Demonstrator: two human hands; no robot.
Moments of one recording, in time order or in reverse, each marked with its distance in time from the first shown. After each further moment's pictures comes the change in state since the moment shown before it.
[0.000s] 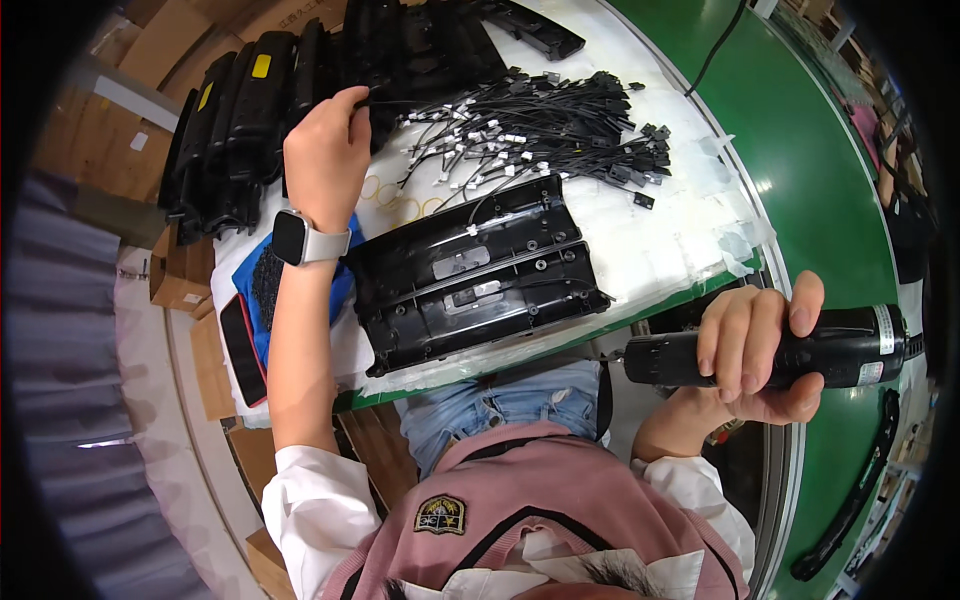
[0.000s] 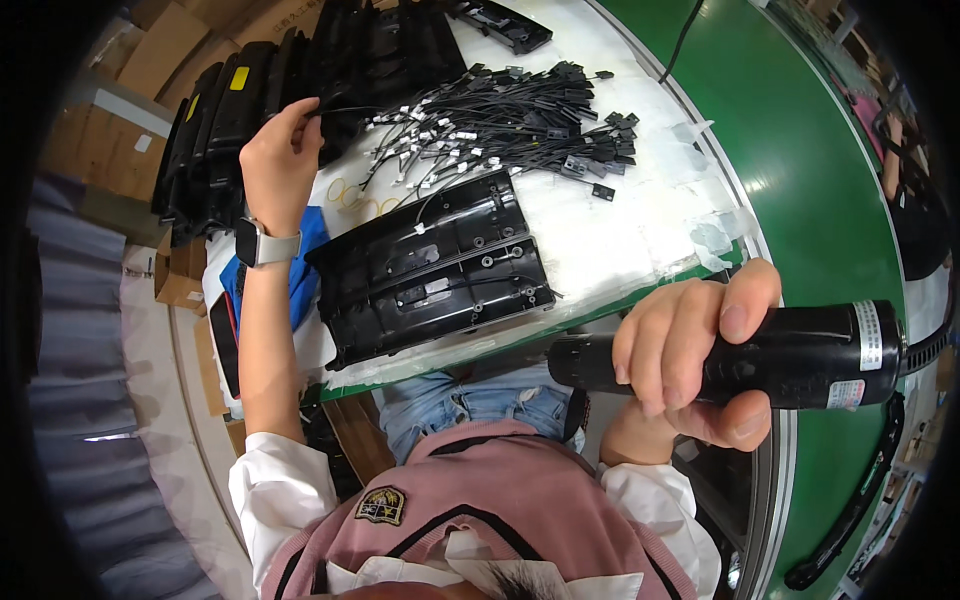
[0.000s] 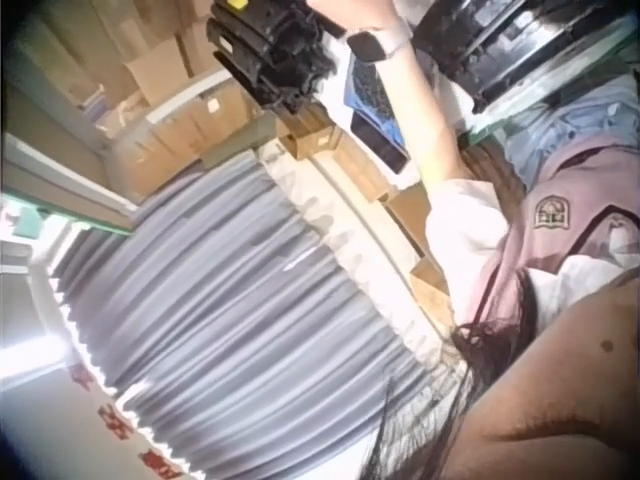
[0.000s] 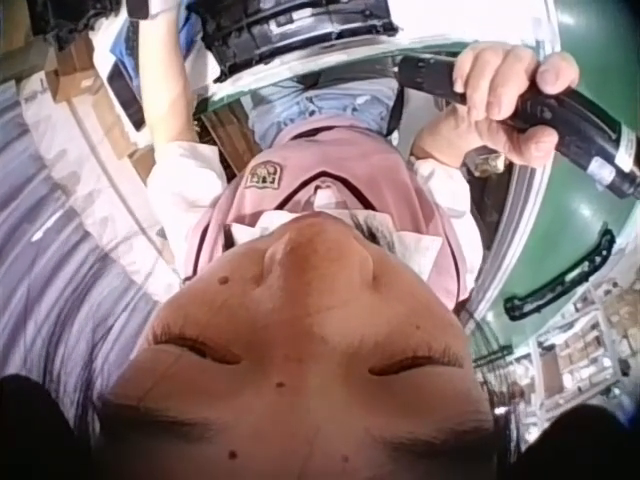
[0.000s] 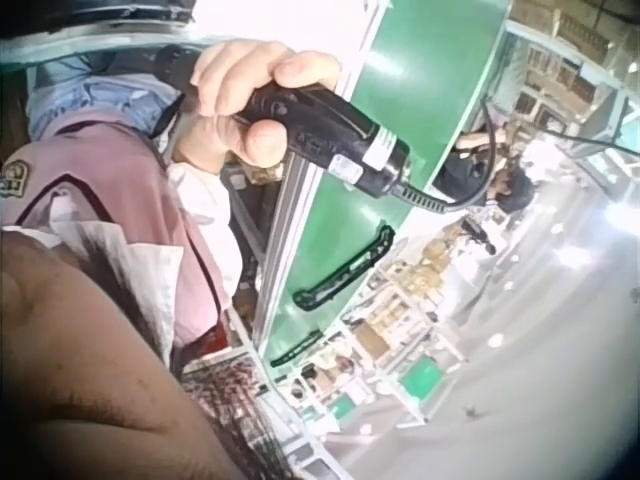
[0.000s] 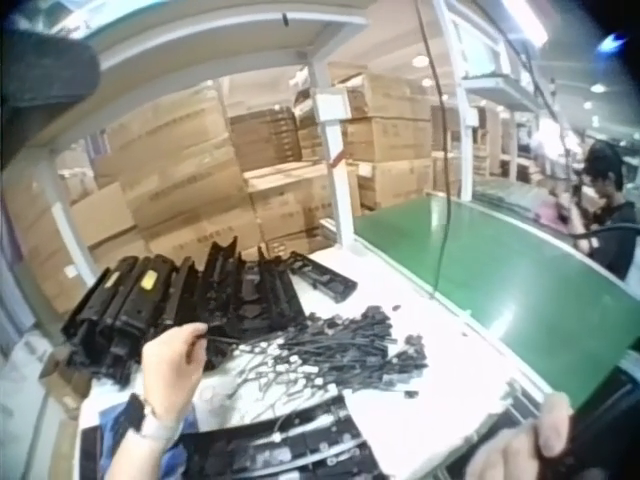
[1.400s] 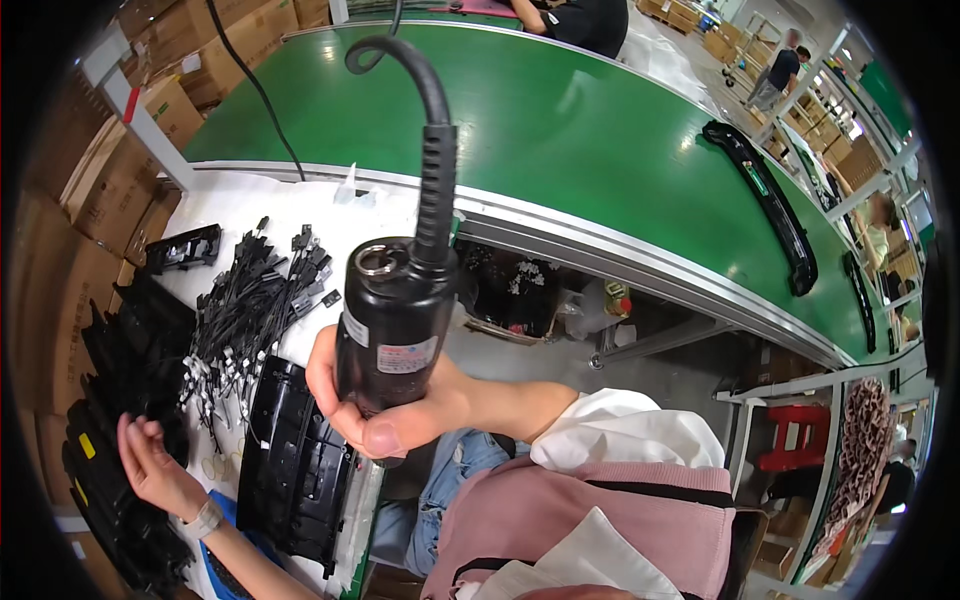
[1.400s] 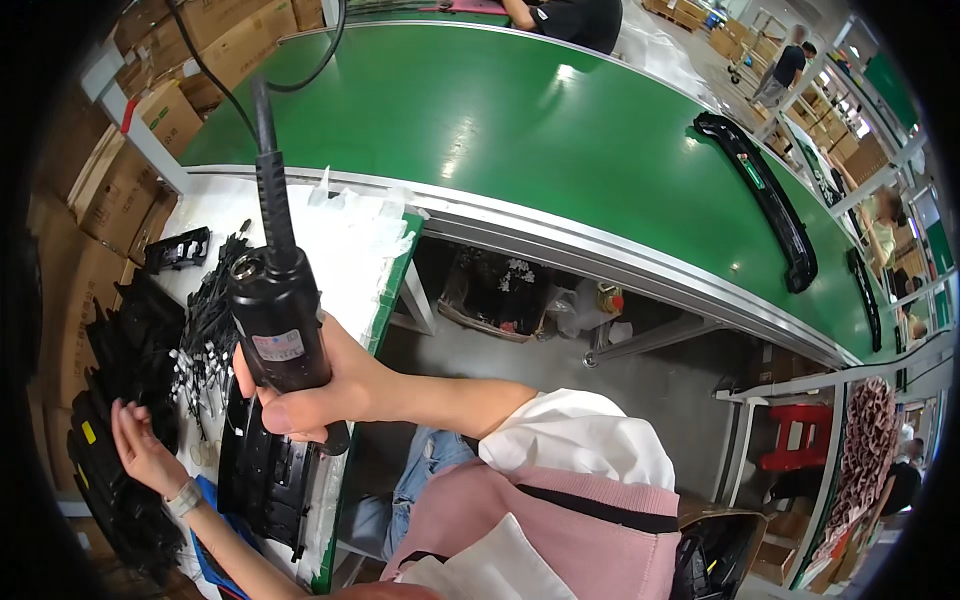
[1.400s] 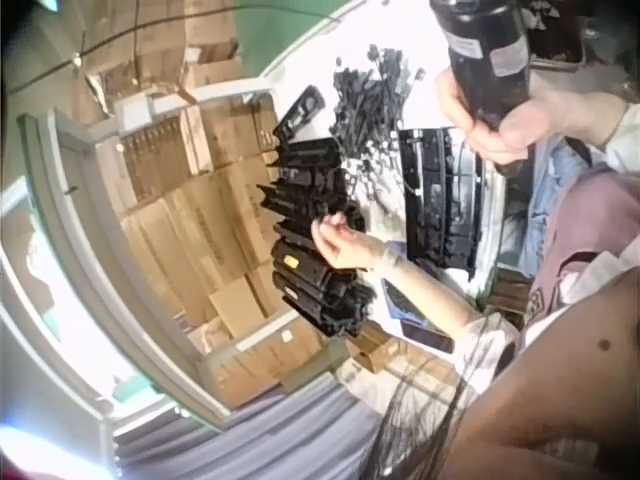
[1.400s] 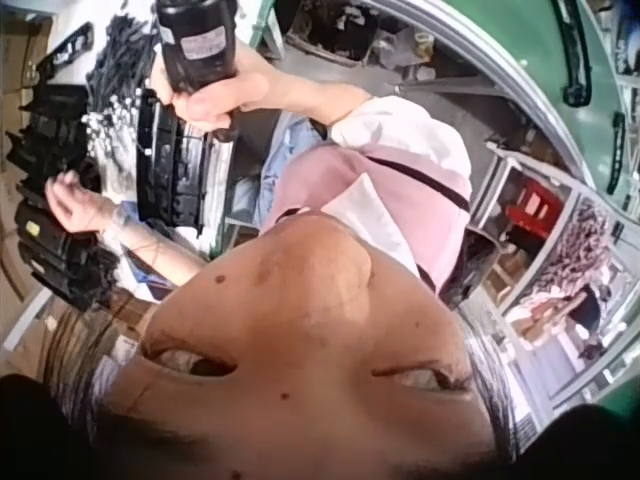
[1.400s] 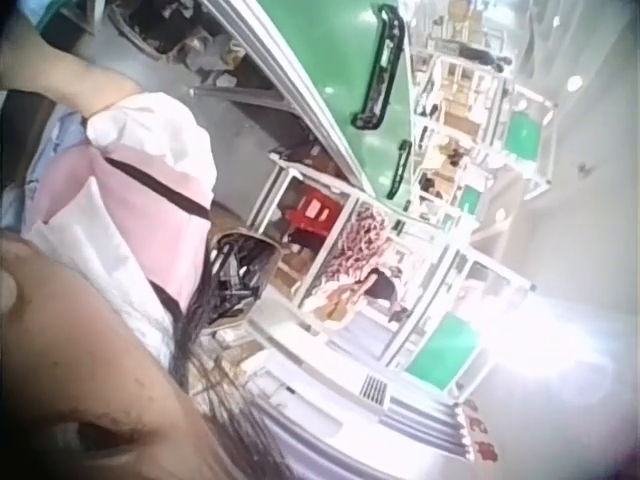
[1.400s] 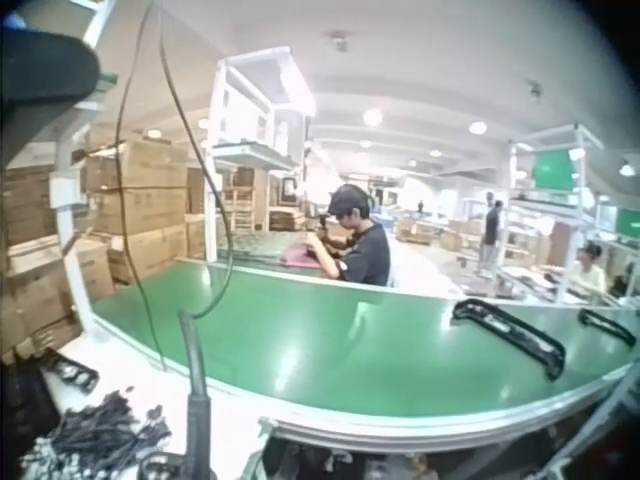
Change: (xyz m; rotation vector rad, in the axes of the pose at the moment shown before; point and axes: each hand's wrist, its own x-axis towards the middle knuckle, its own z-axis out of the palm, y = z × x) left_hand -0.005 -0.014 0.029 -1.219 0.093 -0.524; right_hand -0.010 0.002 0.037 -0.016 0.177 0.314
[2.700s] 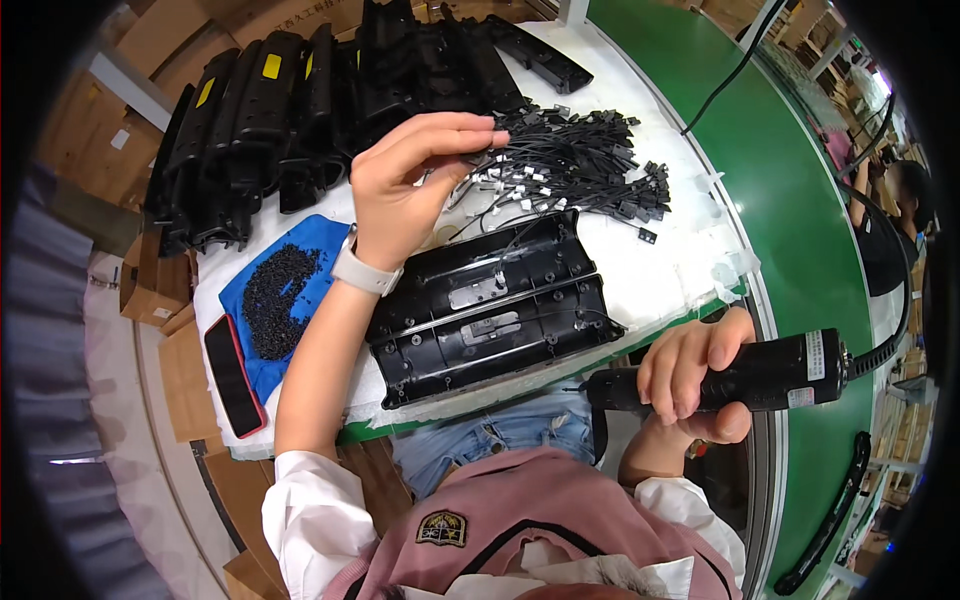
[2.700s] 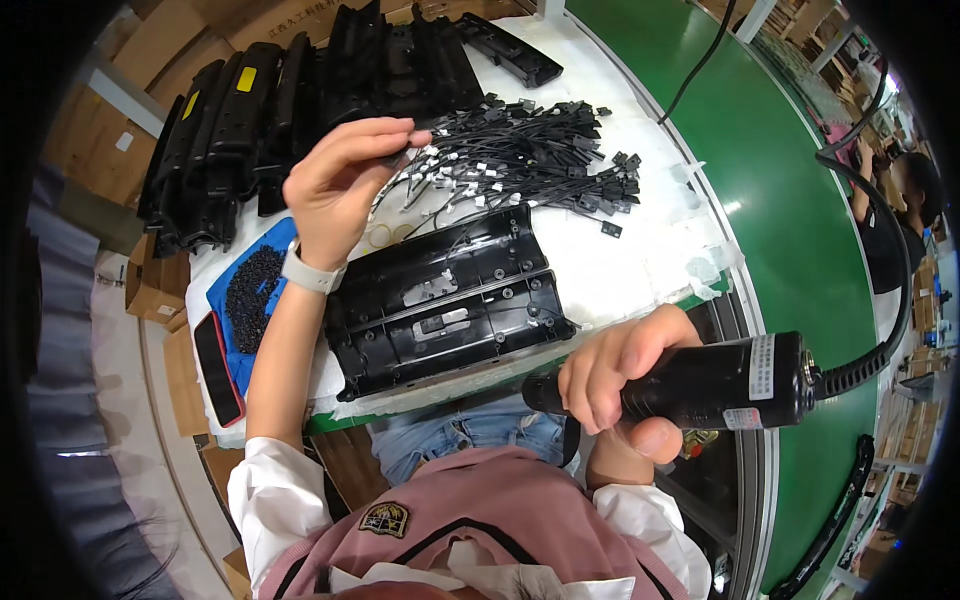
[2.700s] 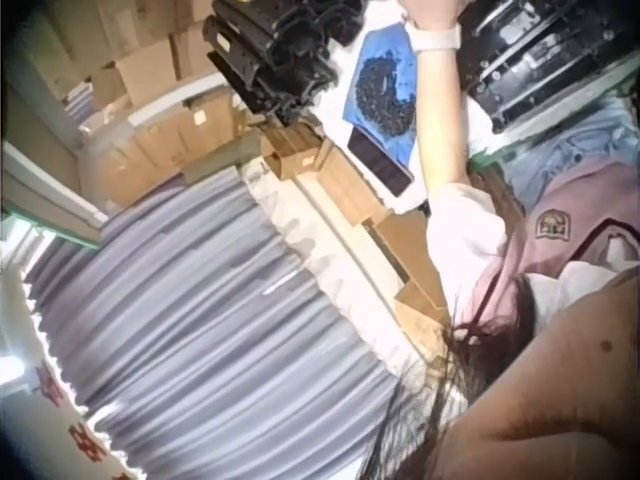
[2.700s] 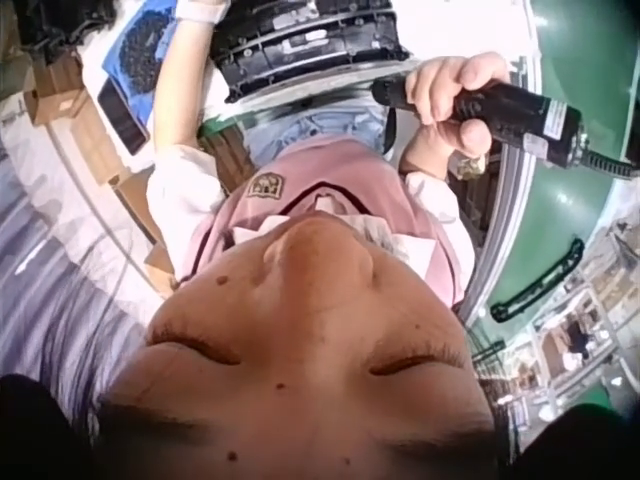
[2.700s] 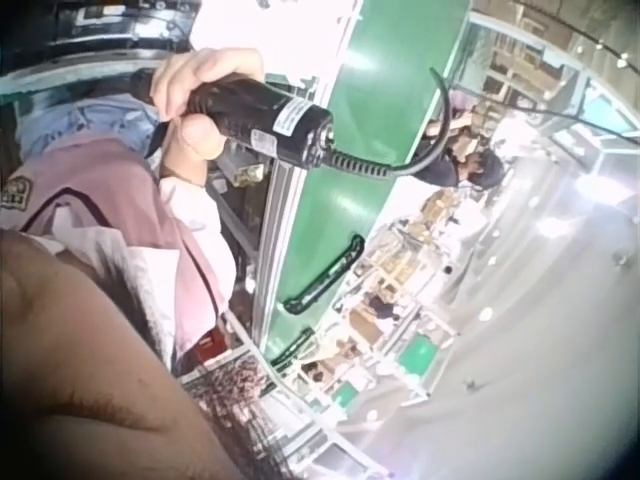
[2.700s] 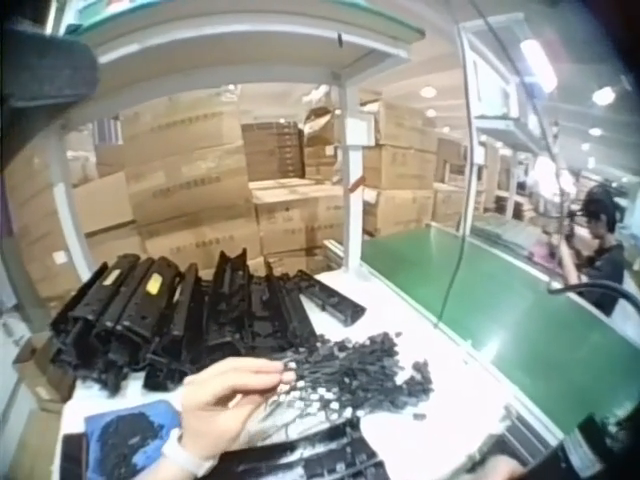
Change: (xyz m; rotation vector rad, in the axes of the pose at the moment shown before) left_hand -0.022 0.025 0.039 0.070 -0.308 0.388; right_hand 0.011 0.029 -0.011 -0.054 -0.214 -0.127
